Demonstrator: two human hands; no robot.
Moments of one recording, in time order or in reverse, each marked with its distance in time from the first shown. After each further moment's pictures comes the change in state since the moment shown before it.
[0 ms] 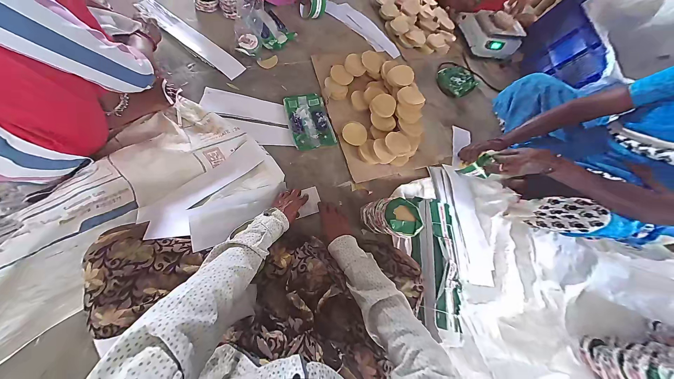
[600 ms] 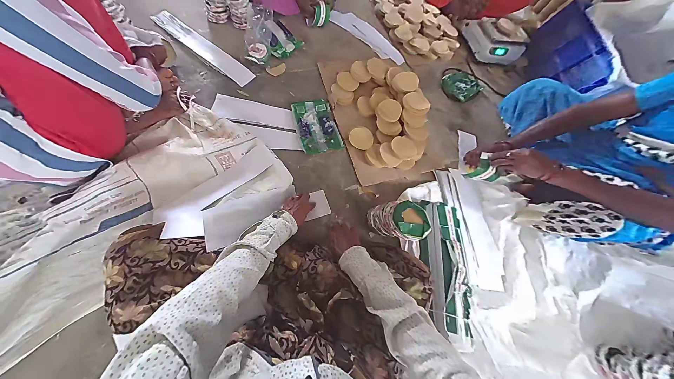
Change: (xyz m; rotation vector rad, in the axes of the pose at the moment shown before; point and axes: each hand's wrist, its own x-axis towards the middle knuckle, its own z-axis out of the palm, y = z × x) left_hand -0.011 0.002 -0.007 -0.018 -0.038 0.045; right_hand -0.029 -0.005 0.001 -0.087 -0.249 -0.007
